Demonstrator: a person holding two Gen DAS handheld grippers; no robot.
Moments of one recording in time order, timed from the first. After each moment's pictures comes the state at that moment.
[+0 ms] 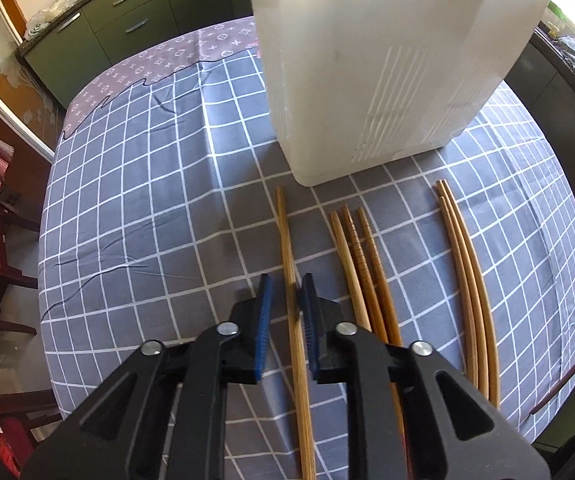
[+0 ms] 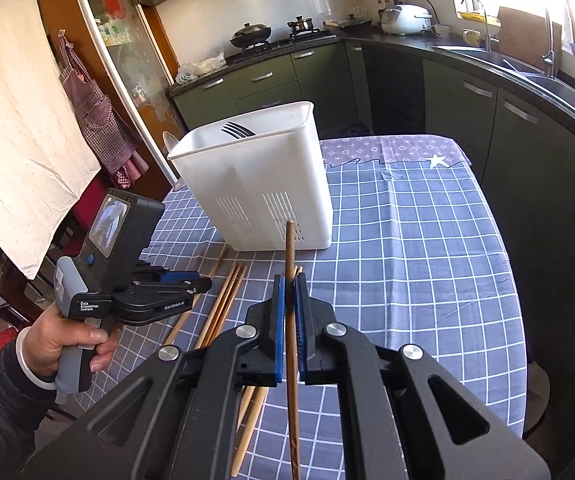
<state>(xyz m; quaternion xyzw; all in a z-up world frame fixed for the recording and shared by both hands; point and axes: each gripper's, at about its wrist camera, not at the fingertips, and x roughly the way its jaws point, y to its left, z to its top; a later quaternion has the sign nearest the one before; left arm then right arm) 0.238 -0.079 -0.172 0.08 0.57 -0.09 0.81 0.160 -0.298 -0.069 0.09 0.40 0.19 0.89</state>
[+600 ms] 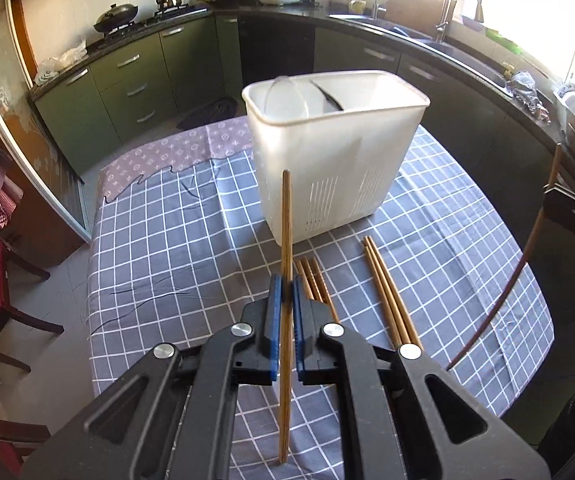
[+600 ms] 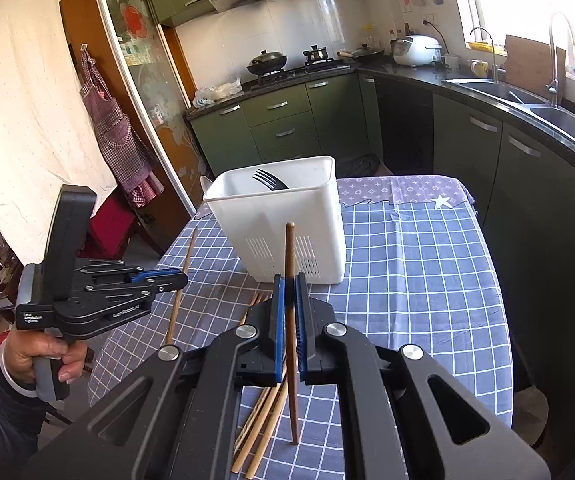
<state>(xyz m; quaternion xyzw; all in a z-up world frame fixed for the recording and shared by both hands) 0.180 -0.072 -0.059 0.07 0.46 -0.12 0.88 0.139 -0.299 -0.022 0.08 0.34 0.21 0.91</state>
